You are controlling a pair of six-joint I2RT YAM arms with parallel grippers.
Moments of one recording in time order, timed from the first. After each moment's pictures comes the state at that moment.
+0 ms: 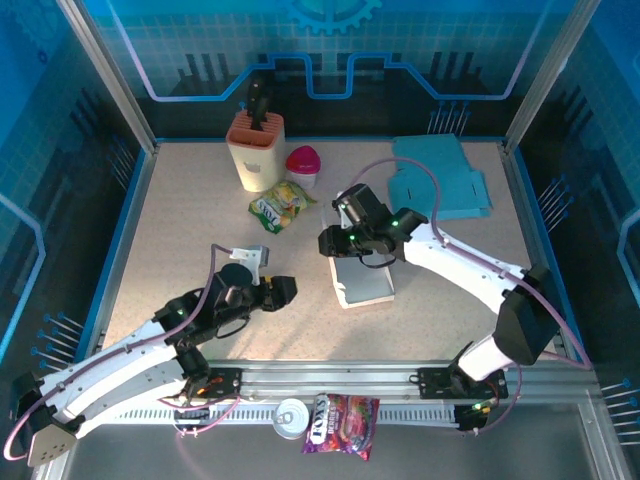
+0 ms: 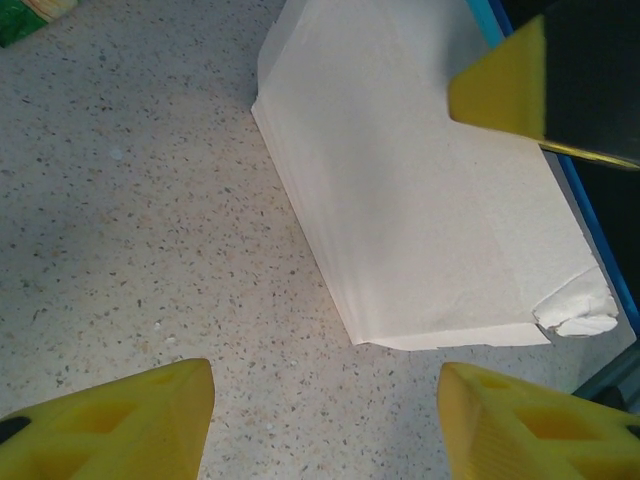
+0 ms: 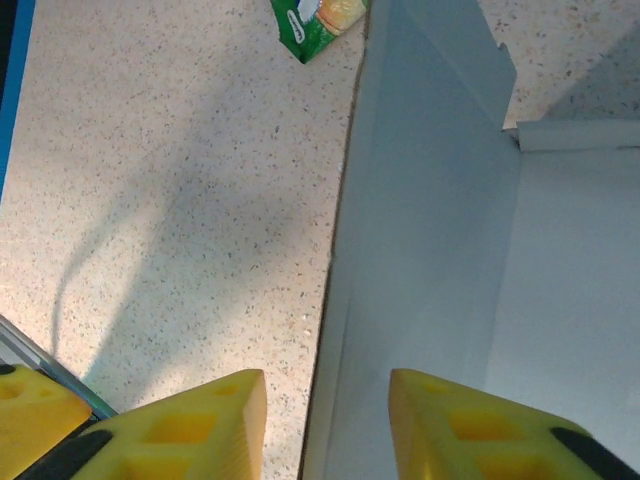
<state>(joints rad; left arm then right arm) -0.82 0.71 0.52 -0.36 -0.08 -0.77 0.74 1.53 1.25 -0.62 -0.17 0.64</state>
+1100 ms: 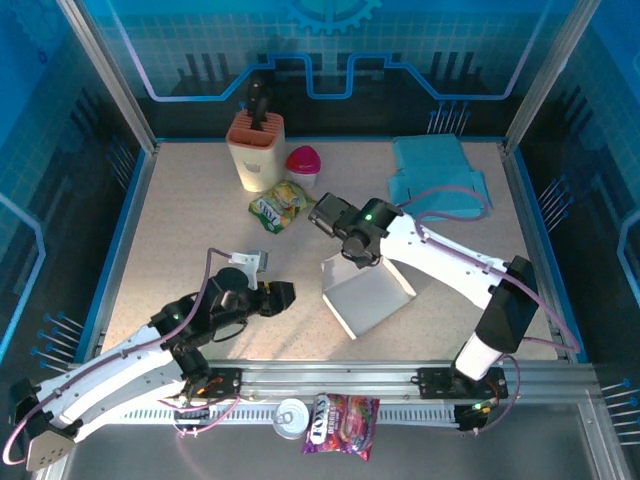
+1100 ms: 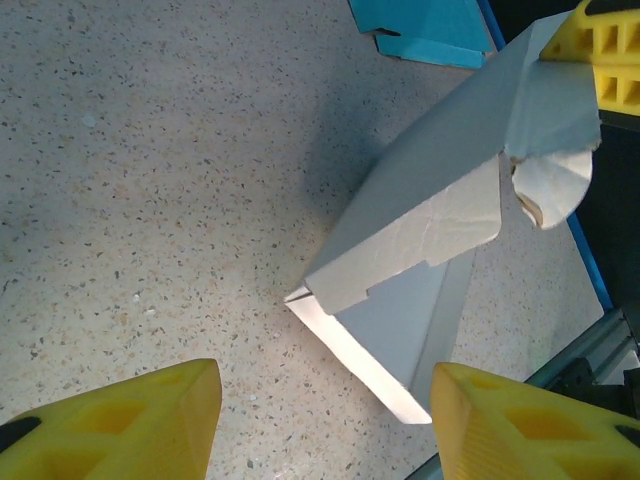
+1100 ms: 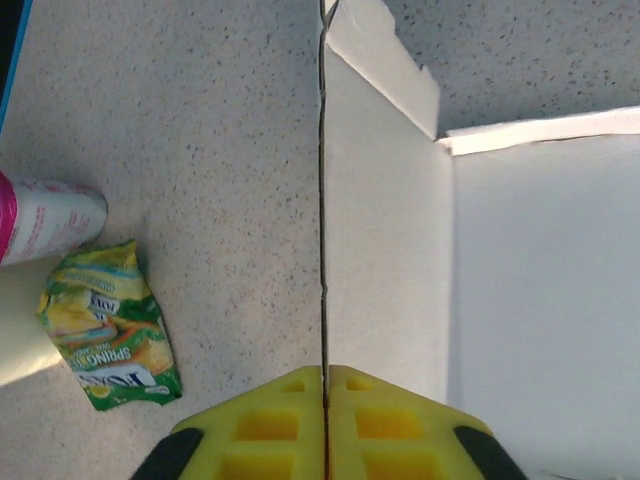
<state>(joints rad) -0.82 0.66 0.49 -0.37 -0.03 -0.79 0.89 1.65 1.54 -1.19 0.51 1.98</state>
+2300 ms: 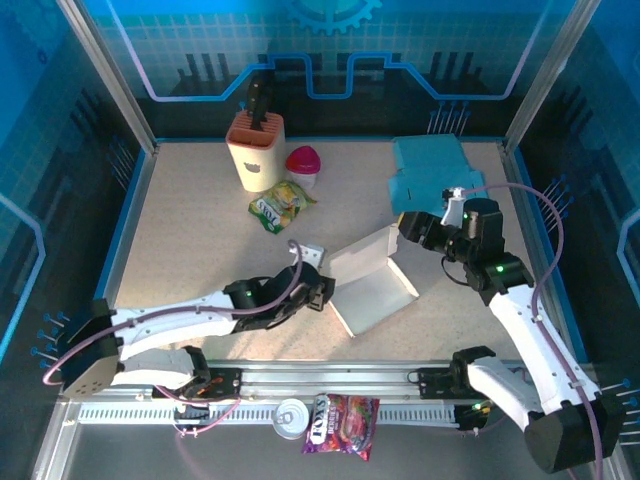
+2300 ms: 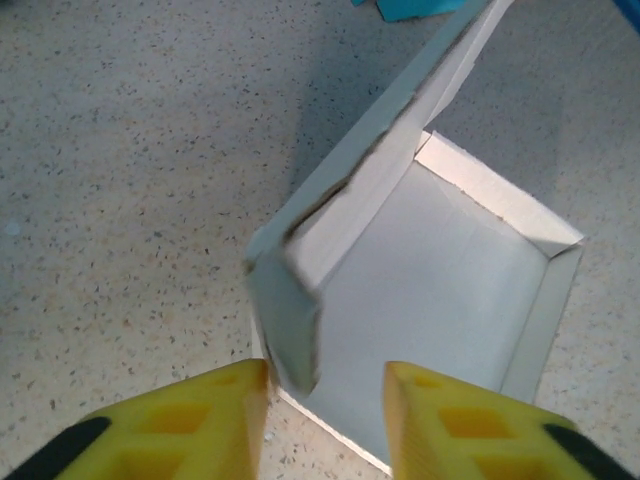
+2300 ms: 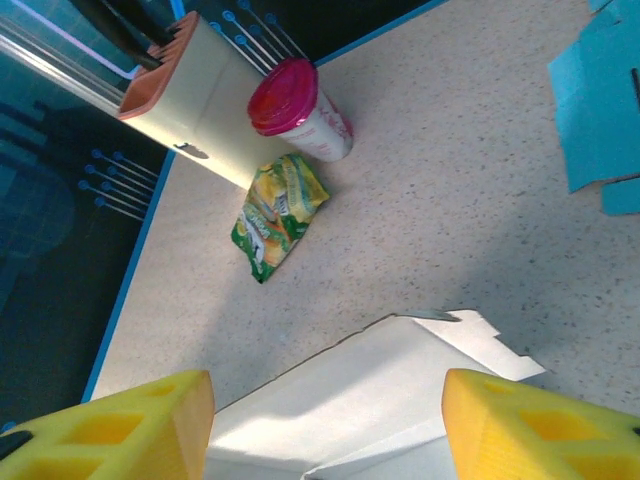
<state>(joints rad) -1.04 1.25 0.75 -0.22 -0.33 -0.63 0.19 0.91 0.82 -0.41 -0.37 0.57</state>
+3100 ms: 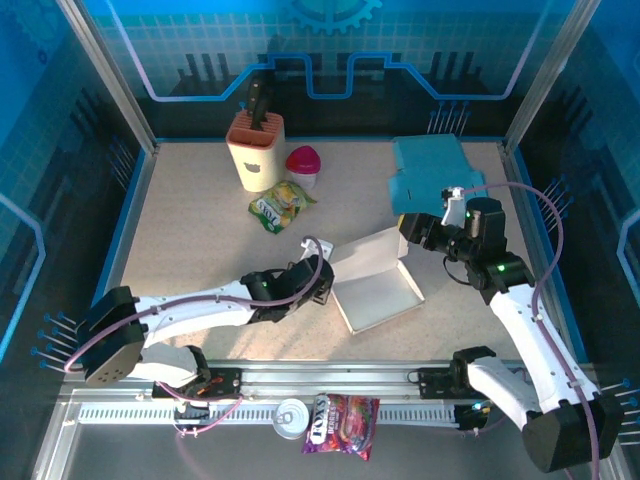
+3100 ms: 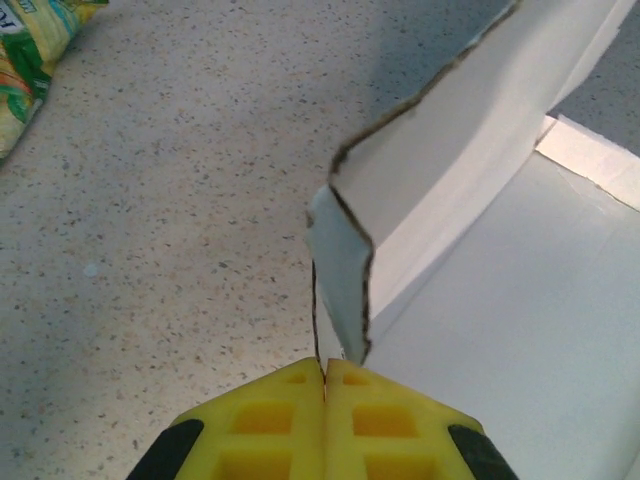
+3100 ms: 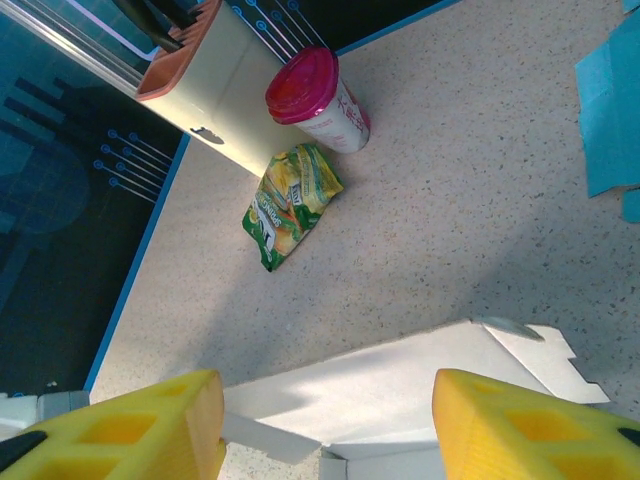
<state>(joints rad) -1.00 1.36 0.82 -0.27 -0.41 -0.50 0.17 0.91 0.82 -0.41 -0.44 0.52</state>
